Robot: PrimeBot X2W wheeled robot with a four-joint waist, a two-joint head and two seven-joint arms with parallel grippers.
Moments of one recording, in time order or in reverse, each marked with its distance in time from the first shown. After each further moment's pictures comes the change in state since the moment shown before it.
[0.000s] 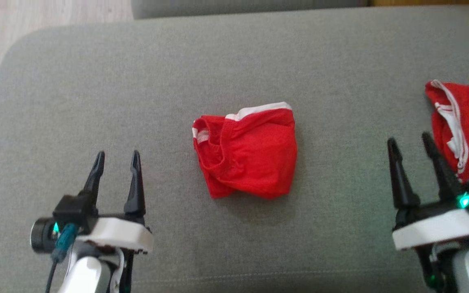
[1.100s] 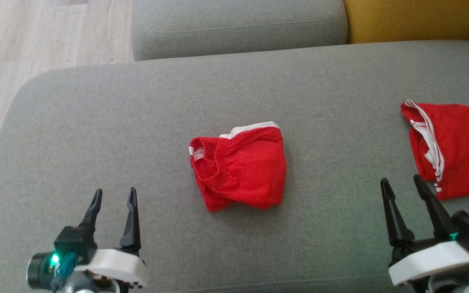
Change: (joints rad) left arm 0.140 0.037 -0.005 -0.023 -0.007 0.028 0.025; right arm 0.172 0.068 -0.030 -0.070 -0.042 0.000 0.091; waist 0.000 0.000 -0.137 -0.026
